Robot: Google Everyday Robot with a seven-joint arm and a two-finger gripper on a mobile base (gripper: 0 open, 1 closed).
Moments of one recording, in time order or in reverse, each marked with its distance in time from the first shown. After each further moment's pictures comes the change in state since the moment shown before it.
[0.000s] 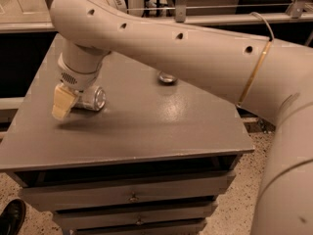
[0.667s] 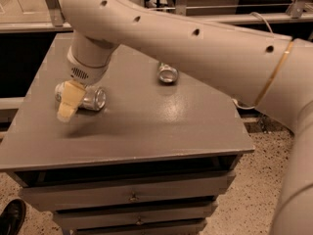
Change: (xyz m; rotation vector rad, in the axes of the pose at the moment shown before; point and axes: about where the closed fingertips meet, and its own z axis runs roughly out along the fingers) arm 0.010 -0.012 -0.024 0.031 -0.006 -0.093
